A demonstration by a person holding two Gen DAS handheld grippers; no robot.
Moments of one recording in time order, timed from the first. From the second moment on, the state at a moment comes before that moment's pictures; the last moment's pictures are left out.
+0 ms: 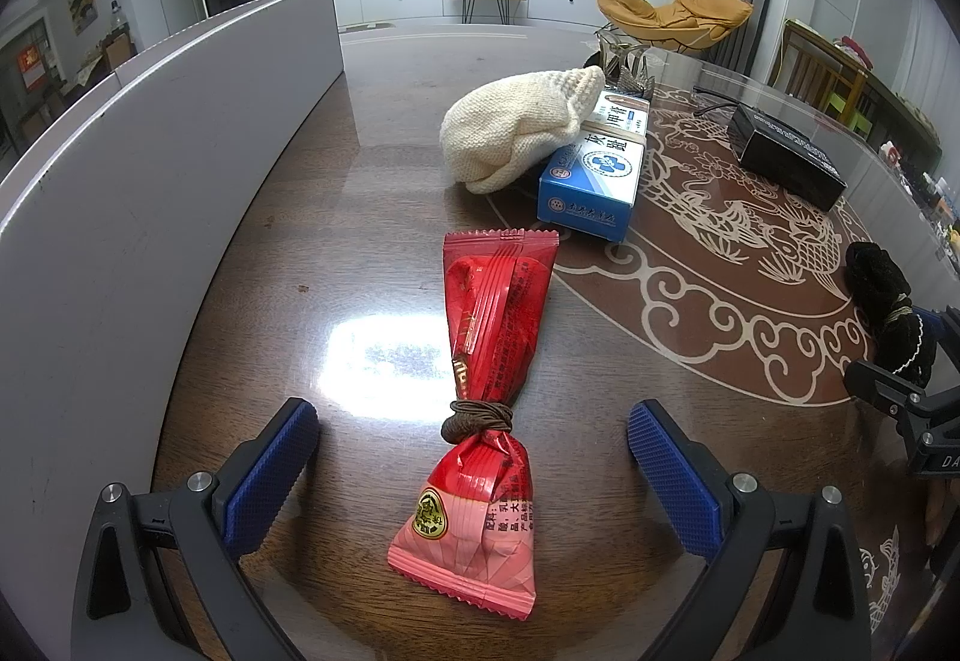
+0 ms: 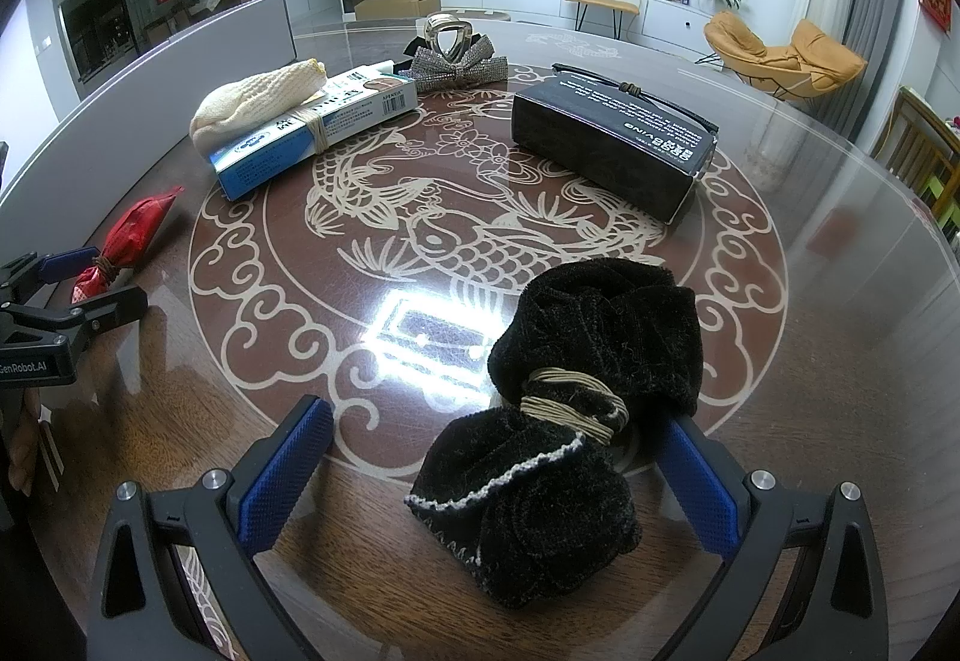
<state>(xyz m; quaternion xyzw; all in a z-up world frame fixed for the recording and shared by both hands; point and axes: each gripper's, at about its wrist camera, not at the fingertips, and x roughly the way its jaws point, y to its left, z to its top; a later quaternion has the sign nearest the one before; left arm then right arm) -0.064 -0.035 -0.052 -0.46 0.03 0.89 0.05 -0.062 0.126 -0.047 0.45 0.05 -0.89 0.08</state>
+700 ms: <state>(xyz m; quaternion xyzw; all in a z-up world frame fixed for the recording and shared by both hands) -0.043 -0.025 -0.033 -0.44 -0.01 0.89 0.13 -0.065 0.147 -0.029 0.48 0.03 -0.87 0.09</state>
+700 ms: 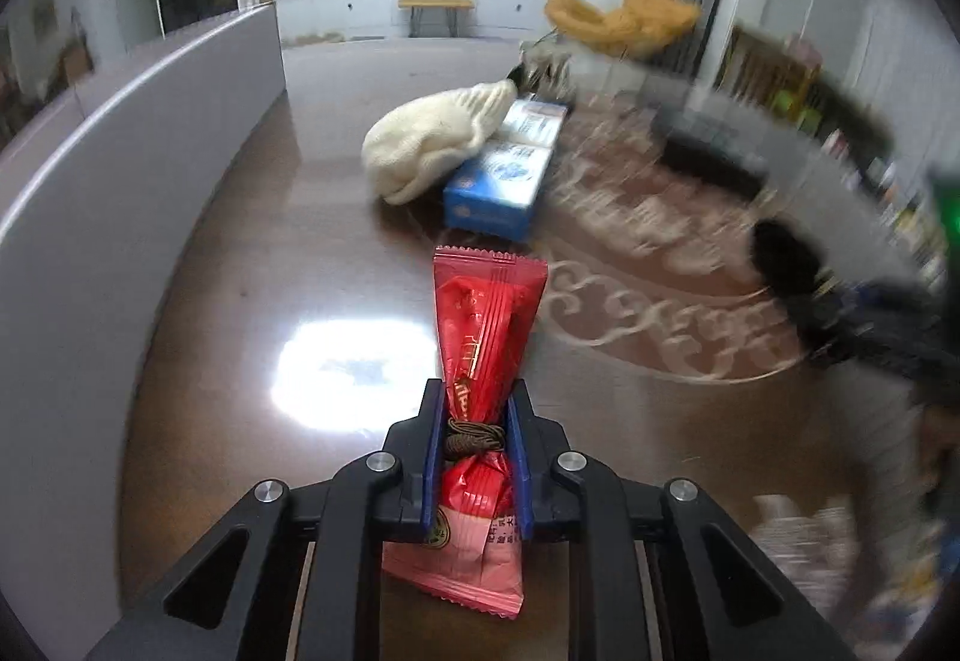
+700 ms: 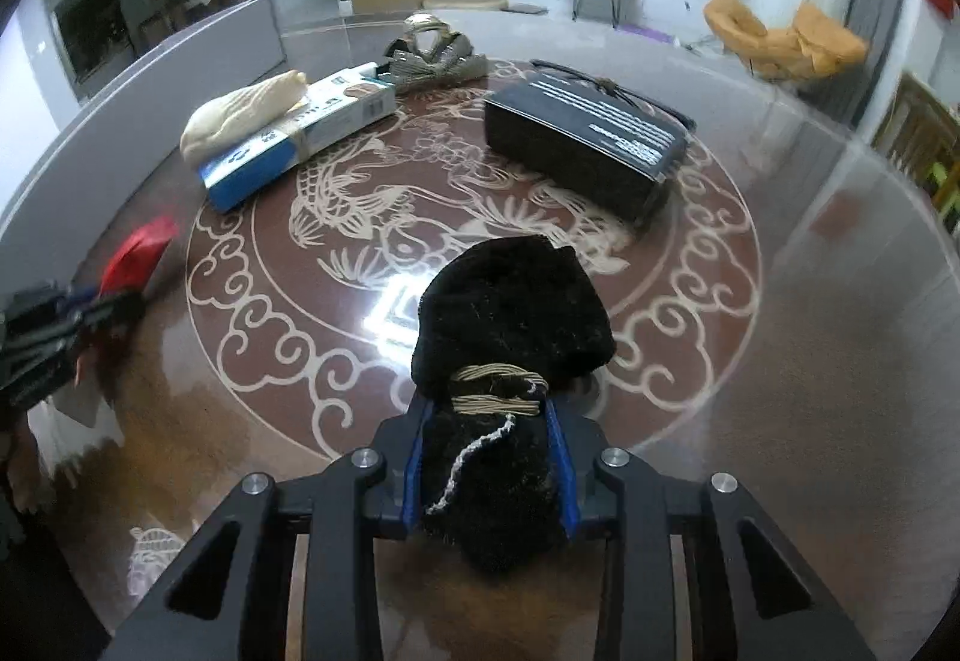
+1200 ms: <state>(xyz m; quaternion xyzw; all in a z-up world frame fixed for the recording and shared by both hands) -0.011 -0.197 0.111 -0.35 -0.12 0.93 0.06 -0.054 -0.017 0.078 0.38 0.00 -0.88 0.28</state>
